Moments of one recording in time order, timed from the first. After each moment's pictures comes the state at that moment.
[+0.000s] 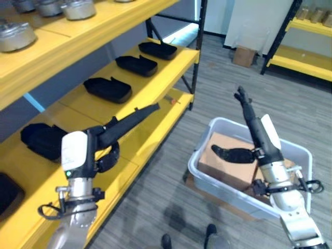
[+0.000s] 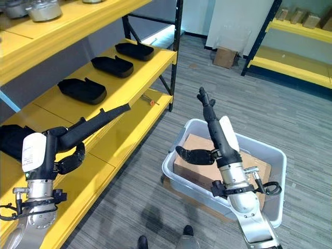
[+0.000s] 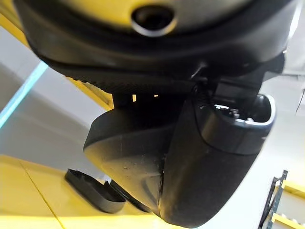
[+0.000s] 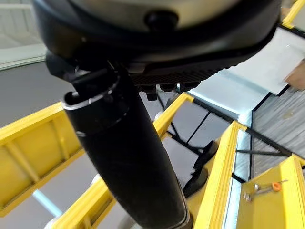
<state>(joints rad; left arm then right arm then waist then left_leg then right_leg) 0.21 0.54 0.09 -0.18 0.55 -0.14 0.48 0.06 -0.54 0.07 -0.31 -0.09 -0.25 -0.13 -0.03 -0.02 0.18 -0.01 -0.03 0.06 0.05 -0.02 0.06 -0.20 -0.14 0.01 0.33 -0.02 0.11</state>
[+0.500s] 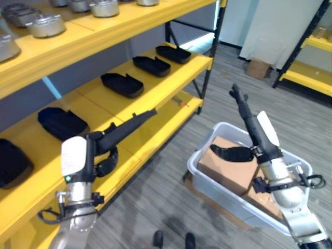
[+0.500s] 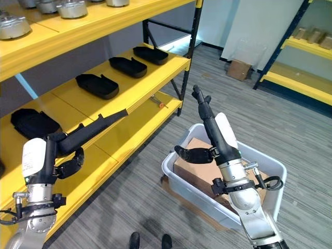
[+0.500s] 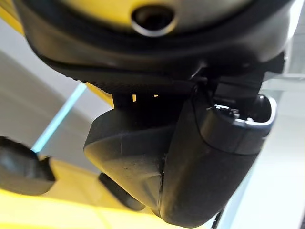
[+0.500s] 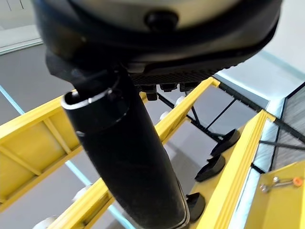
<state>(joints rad) 0.27 0.49 0.07 -0.17 0.54 -0.13 0.46 0.03 -0.59 0.07 -0.31 -0.09 -0.25 -0.12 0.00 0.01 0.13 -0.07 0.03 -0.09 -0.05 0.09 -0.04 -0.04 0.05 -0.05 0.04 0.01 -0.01</state>
